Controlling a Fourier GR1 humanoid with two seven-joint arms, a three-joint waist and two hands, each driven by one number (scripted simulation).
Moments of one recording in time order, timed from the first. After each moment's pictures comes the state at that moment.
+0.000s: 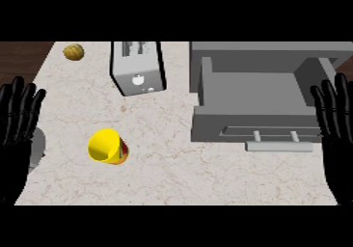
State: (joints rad) left arm 0.01 0.16 0.02 -2.10 -0.01 -0.01 0.01; right arm -0.02 -0.07 0.02 -2.10 0.02 0.00 0.00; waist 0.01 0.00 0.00
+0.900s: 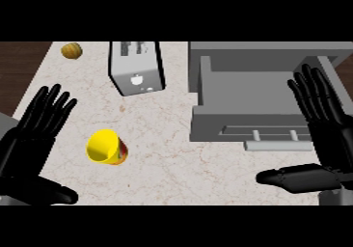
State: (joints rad) left arm -0.01 0.20 0.10 -1.82 0.43 -0.30 0.05; right arm -0.11 -0.14 -0.02 -1.95 -0.07 0.13 0.08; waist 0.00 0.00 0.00
